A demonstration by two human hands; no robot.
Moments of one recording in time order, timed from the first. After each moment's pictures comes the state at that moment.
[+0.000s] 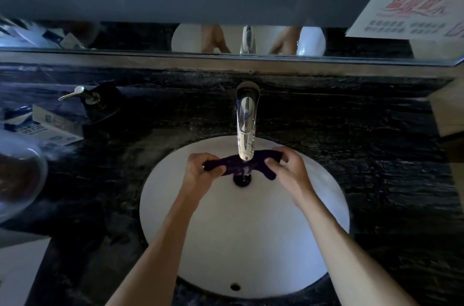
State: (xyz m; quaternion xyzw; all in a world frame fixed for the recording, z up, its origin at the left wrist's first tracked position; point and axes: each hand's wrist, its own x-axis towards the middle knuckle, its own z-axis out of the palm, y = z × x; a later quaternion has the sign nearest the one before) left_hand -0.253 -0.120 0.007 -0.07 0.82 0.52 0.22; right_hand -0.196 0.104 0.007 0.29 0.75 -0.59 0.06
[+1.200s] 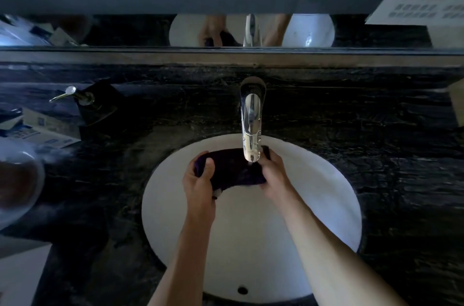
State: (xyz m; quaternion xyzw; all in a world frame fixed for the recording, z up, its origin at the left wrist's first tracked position) left_hand -0.230 -0.108 -0.008 -0.31 0.60 0.72 0.12; right_hand -0.227 0.046 -0.023 0.42 0.51 -0.74 0.10
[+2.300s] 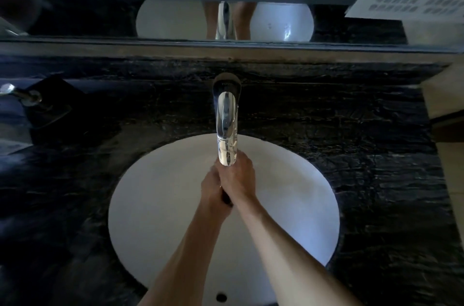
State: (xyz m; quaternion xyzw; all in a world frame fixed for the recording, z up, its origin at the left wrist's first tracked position) left_hand -0.227 -0.034 -0.022 -0.43 0.42 0.73 0.31; right_hand -0.230 0.019 -0.018 0.33 0.83 -0.44 0.10
